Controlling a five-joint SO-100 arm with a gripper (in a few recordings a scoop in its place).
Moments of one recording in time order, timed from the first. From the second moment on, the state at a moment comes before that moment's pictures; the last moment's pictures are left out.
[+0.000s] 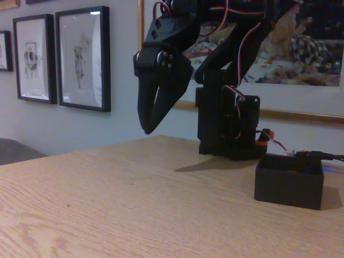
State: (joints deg) arm 1.6 139.7 147.0 60.6 -2.2
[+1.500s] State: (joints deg) arm 0.8 139.6 149.2 59.9 -0.3
